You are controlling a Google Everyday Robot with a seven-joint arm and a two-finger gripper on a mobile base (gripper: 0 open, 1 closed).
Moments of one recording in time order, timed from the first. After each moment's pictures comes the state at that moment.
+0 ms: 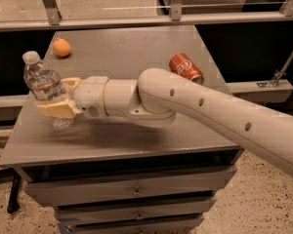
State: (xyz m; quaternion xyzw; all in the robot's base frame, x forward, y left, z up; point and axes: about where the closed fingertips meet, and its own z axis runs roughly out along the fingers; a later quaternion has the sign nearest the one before) arm 0.497 0.226 0.898 -0.50 0.54 0.43 0.52
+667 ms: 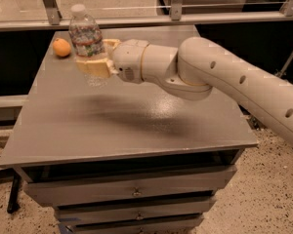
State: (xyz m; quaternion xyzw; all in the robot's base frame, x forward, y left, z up) arm 0.577 0.134 0.959 -0.45 0.56 0.37 0.59
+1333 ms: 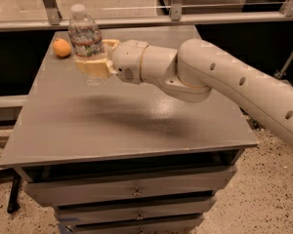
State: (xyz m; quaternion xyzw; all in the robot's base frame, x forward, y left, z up) arm 0.577 0.135 0.960 -0.44 0.56 0.37 0.60
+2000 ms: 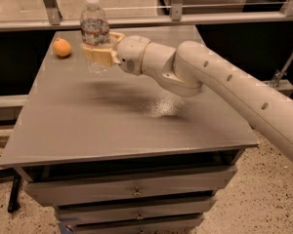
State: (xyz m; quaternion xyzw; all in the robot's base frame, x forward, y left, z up) arm 0.637 0.128 0.957 -0.40 0.55 0.39 0.63
